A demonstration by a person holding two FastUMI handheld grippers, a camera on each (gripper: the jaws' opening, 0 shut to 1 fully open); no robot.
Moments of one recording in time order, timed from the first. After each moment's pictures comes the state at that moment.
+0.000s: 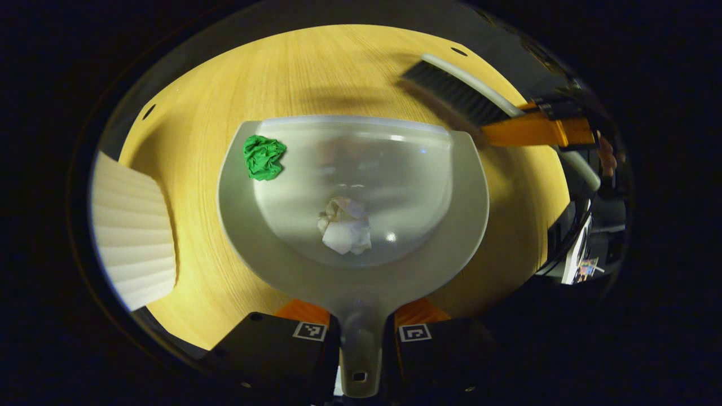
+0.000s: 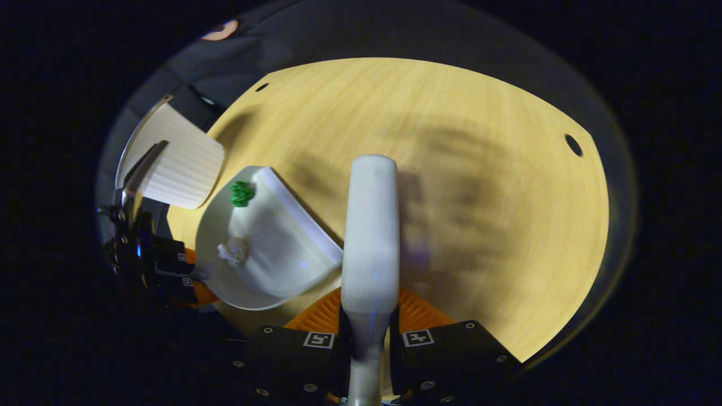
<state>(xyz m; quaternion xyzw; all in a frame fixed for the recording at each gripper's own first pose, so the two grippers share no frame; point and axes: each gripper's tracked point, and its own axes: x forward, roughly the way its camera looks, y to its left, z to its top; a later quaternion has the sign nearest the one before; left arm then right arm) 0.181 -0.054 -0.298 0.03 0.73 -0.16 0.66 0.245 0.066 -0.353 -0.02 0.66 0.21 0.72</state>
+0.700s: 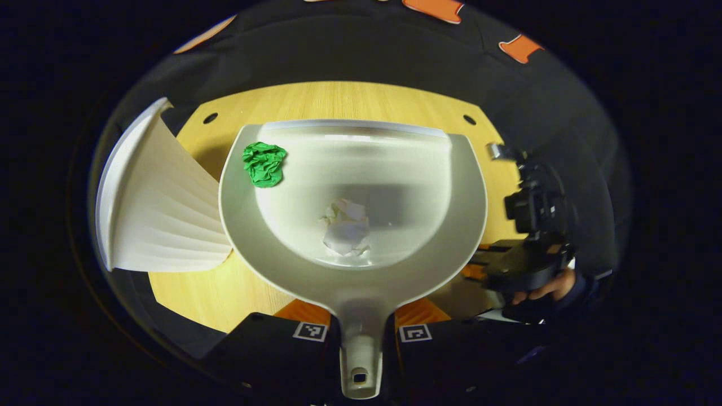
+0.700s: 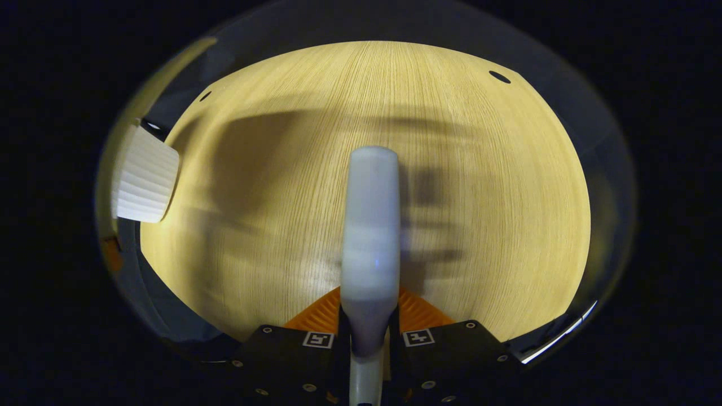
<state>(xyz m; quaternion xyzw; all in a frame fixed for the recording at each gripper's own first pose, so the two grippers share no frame) 0.216 -0.090 -0.238 -0.03 0.64 -0.10 0.76 0.256 0.081 -0.375 -0.01 0.68 0.08 0.73</state>
